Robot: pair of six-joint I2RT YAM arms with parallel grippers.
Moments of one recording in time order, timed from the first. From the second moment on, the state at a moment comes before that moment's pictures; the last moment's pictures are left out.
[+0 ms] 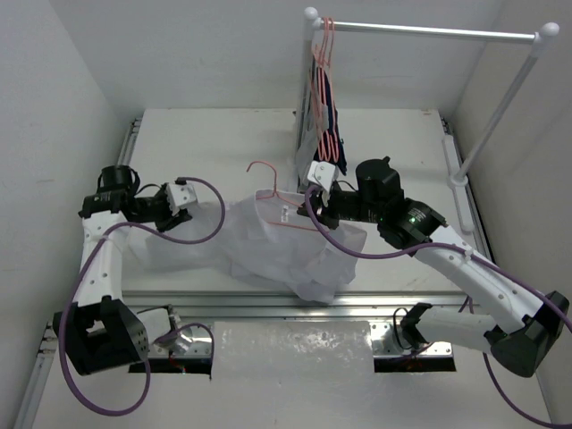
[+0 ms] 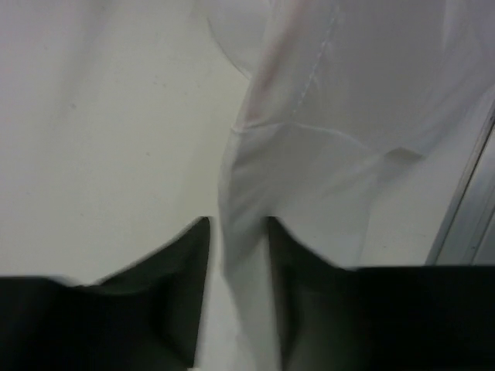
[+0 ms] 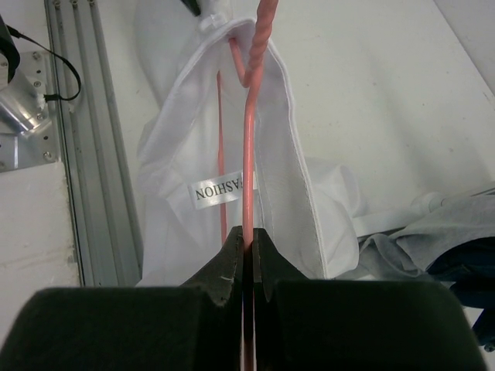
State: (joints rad) left arm 0.29 1.14 1.03 -1.01 0.86 1.35; right arm 0.70 1.12 1.06 -0.32 -0.45 -0.35
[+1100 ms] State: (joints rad) left arm 0.50 0.94 0.95 -0.96 1.05 1.34; right arm 0.70 1.13 1.04 -0.33 -0.45 -0.33
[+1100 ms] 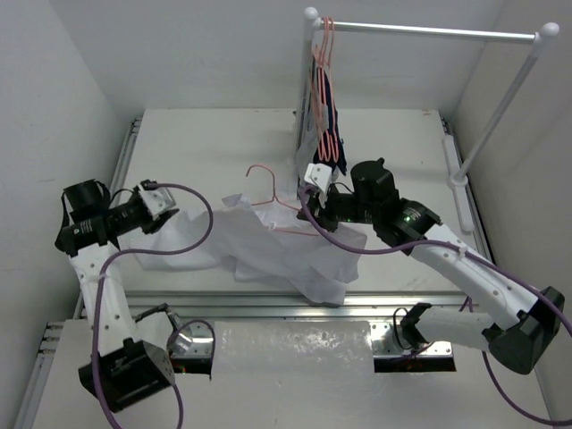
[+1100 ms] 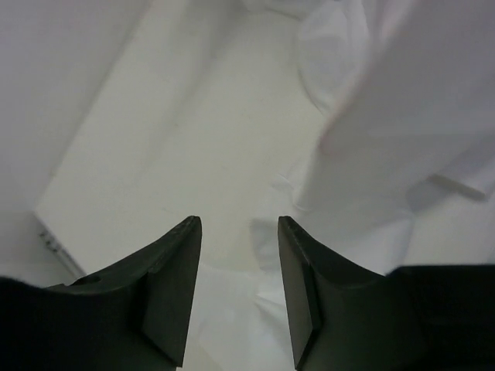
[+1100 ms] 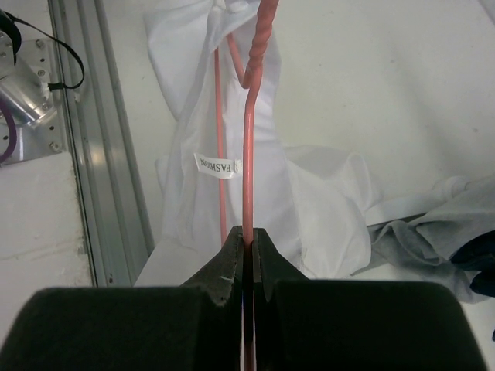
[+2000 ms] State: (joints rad) left arm -0.12 0.99 1.11 -0.62 0.75 0.64; right arm 0.70 1.18 1.04 -0.27 -0.44 -0.27
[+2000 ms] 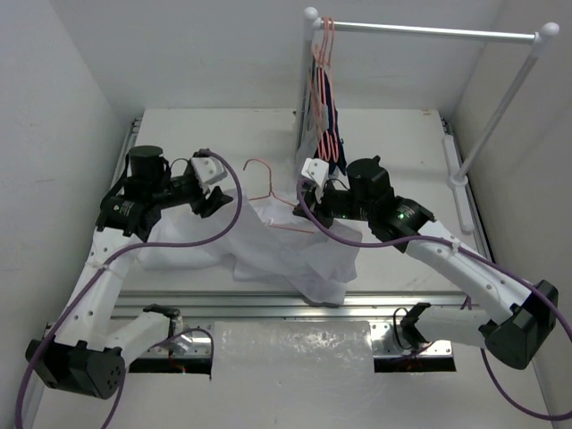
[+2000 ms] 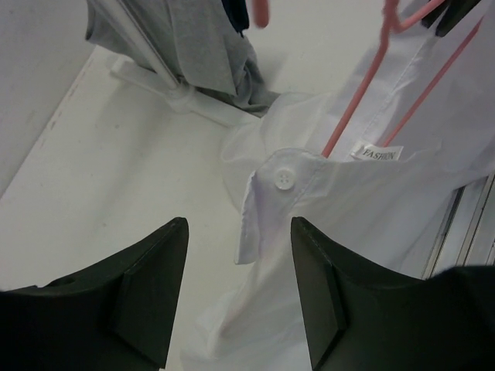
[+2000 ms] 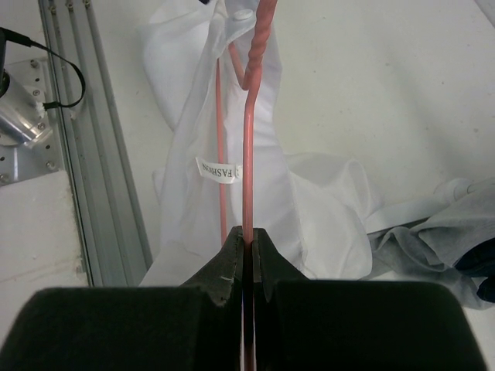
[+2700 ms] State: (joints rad) left arm -0.14 0.96 1.07 -0.59 0.71 0.61; right arm 0.70 1.18 1.04 -0.25 -0.42 -0.27
